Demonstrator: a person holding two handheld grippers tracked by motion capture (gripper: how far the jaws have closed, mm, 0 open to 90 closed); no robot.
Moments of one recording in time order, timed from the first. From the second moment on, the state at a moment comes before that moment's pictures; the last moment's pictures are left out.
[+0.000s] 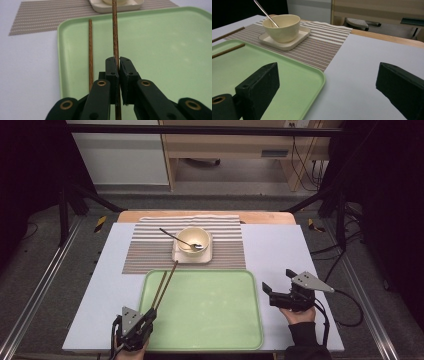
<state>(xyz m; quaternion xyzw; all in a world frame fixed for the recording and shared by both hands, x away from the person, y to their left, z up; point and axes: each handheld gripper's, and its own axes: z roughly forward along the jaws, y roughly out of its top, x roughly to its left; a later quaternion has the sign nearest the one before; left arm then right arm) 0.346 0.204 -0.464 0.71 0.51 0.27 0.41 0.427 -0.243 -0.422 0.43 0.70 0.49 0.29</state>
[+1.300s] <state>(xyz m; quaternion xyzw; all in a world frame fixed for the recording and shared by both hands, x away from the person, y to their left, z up) 0.355 0.196 -0.468 0.74 0.50 0.24 0.37 0.427 -0.243 -0.421 0.43 0.70 0.50 0.28</state>
